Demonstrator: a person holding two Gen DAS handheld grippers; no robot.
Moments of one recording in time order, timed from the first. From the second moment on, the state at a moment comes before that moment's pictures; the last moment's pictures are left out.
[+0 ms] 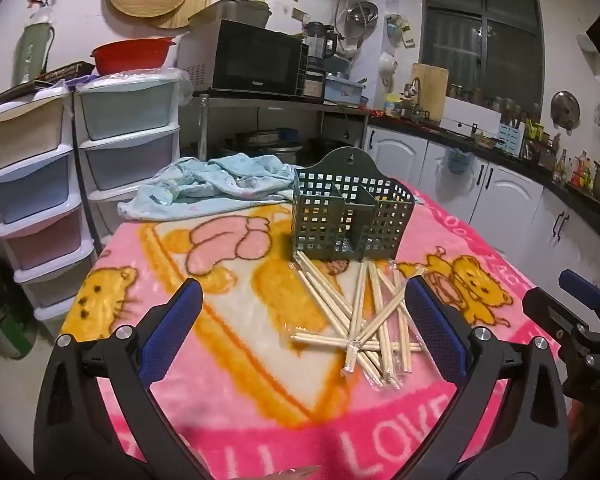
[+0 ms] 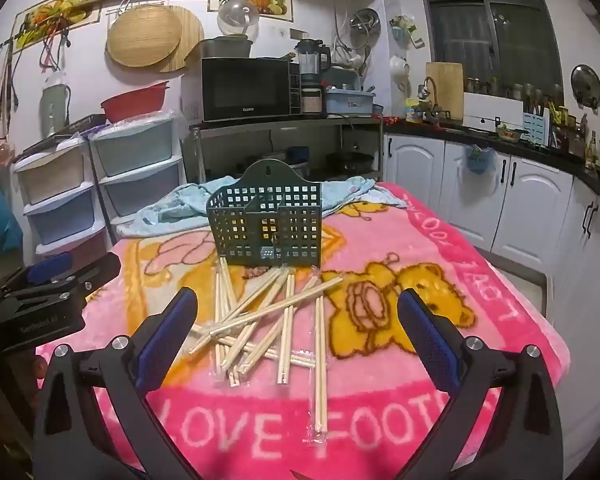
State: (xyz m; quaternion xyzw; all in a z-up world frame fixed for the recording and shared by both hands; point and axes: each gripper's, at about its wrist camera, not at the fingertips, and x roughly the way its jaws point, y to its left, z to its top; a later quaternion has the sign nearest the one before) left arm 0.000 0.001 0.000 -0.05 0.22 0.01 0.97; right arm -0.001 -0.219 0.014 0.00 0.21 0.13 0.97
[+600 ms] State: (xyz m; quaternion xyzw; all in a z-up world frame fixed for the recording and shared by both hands) left arm 0.000 0.001 0.000 -0.05 0.22 0.01 0.97; right arm -0.001 -0.218 0.013 -0.01 0.21 0.13 0.97
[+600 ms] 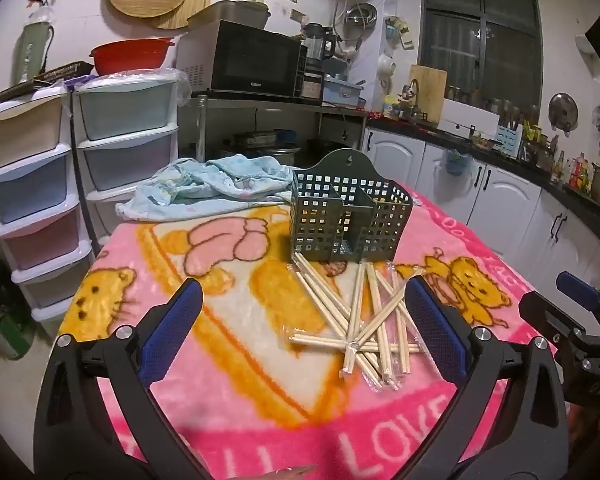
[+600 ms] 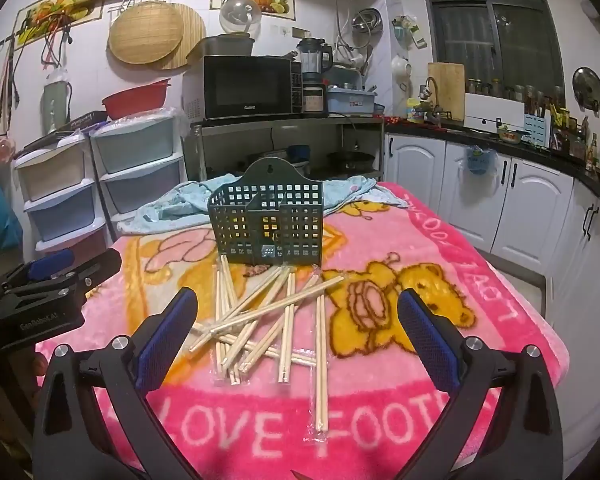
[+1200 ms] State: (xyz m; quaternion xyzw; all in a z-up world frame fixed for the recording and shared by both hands) left arm 0.000 0.001 0.000 -0.05 0.22 0.01 0.97; right arm -0.001 -0.218 0.014 -0.01 0.21 0.13 0.97
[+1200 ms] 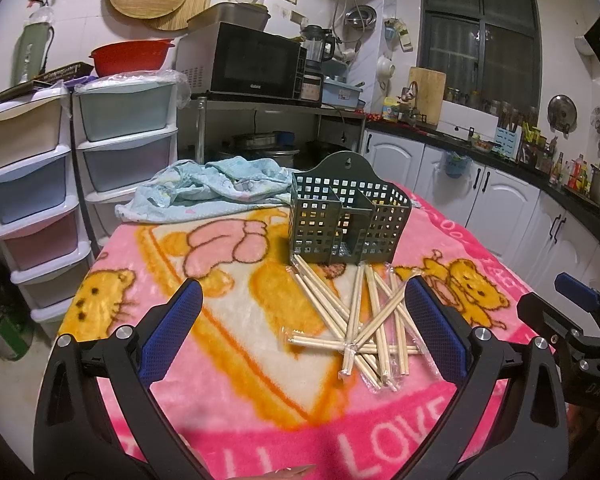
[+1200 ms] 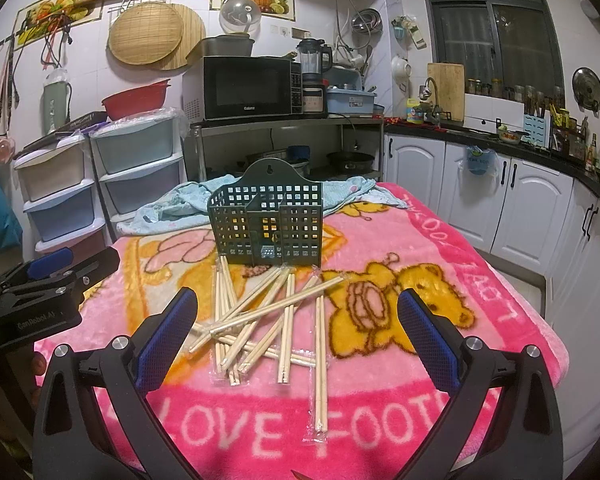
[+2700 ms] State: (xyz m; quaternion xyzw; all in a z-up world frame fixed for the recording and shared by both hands) left arm 0.011 0.036 0.001 -0.11 0.25 0.02 0.96; right arm 0.020 -0.208 0.014 -0.03 0.25 0.18 0.95
